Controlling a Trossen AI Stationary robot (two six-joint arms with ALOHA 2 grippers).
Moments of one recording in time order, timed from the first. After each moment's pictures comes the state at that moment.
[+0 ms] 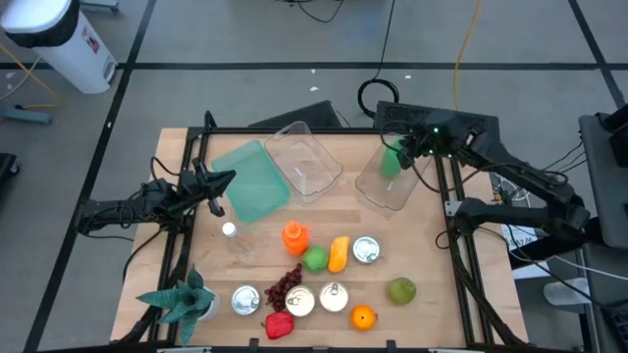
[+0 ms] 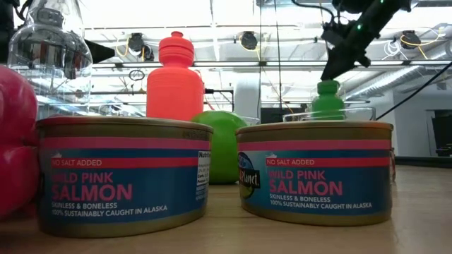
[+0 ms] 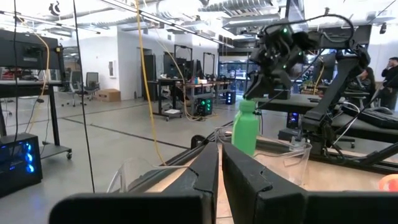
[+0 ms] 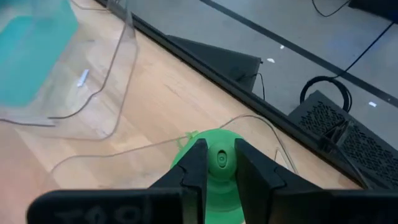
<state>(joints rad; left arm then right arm) 0.06 0.01 0.06 0.15 -0.39 0.04 -0.69 0.94 0.90 -0.64 0.10 0.13</state>
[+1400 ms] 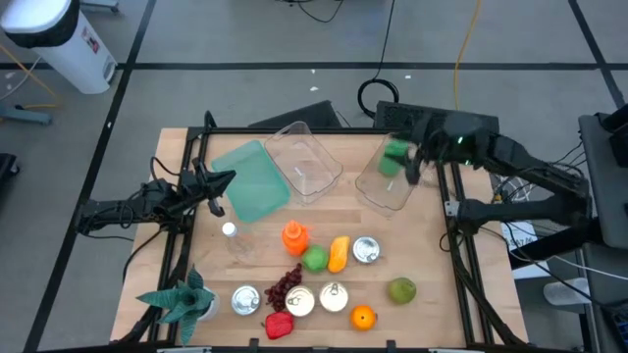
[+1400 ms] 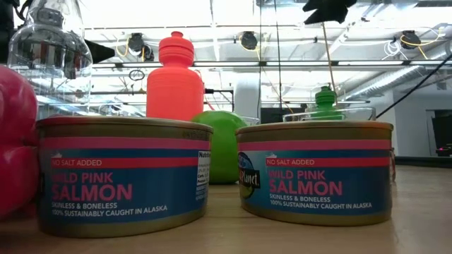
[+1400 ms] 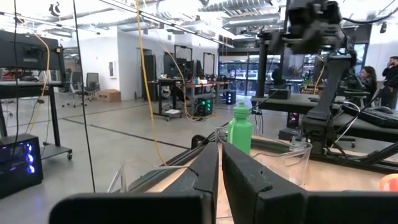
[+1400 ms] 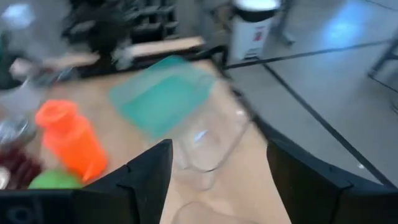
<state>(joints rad) 0.06 0.01 0.06 0.15 -0.39 0.05 -0.30 0.91 1.13 -0.61 0.03 -0.03</state>
